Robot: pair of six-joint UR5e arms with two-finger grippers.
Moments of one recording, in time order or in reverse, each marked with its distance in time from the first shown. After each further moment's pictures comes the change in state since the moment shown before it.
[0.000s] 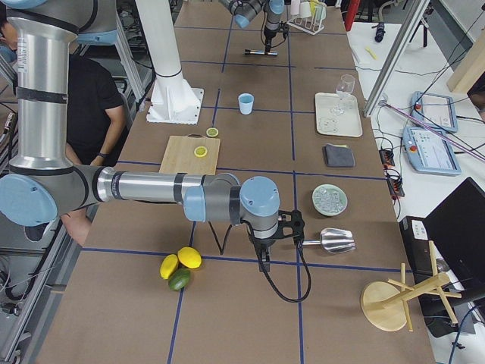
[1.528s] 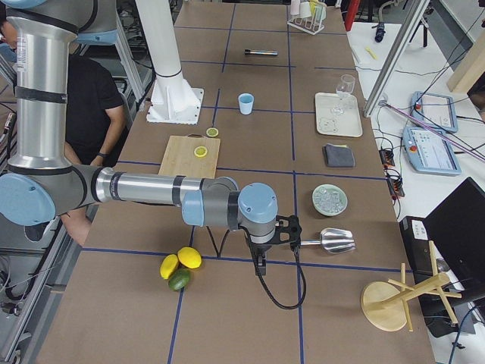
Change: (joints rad) left arm -0.670 0.187 0.050 -0.122 -0.134 0.894; right arm -0.002 -0.009 -0.024 0.000 0.012 0.002
